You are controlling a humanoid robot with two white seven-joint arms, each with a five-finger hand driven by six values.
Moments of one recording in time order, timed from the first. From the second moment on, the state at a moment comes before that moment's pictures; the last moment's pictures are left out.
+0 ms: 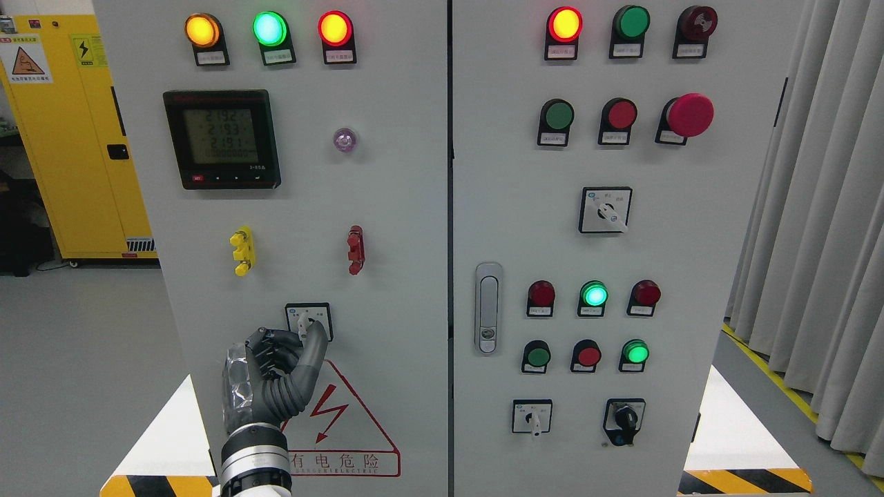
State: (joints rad) left arm -0.42 -0.15 -0.08 -1.89 -0.27 0.58 0.35; right arm 0.12 0.12 0.05 -0.13 0.00 -0.09 -0.24
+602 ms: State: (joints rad) left arm -0.42 -0.15 -0.08 -1.88 -0.27 0.59 0.35; right arm 0.12 0.12 0.05 -0.13 0.00 -0.09 -0.24
